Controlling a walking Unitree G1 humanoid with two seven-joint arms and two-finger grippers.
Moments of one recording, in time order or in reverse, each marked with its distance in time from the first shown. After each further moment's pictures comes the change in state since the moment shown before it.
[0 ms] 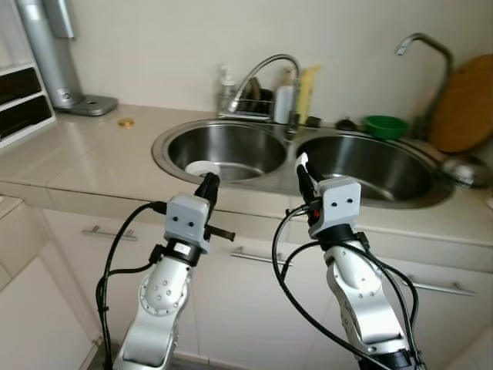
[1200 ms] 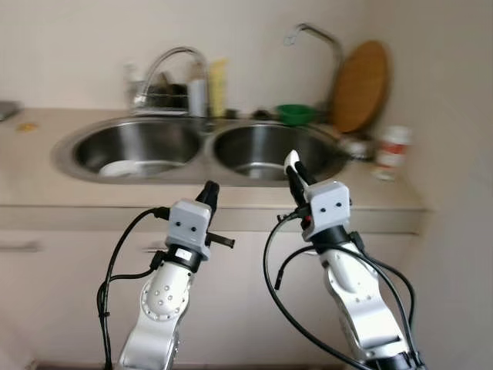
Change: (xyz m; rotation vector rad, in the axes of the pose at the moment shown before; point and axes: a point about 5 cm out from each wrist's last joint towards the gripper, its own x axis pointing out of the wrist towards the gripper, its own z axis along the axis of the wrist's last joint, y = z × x) left arm -0.006 -0.005 -0.008 0.007 0.058 -0.009; right arm -0.003 0.011 0.003 -0.070 -0.031 0.077
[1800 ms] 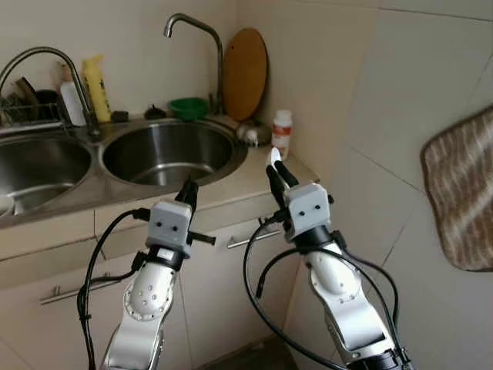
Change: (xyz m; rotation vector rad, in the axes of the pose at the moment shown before) left arm -0.005 0.015 -0.003 0.041 0.006 0.061; right arm 0.004 0.014 0.008 -0.037 -0.045 0.035
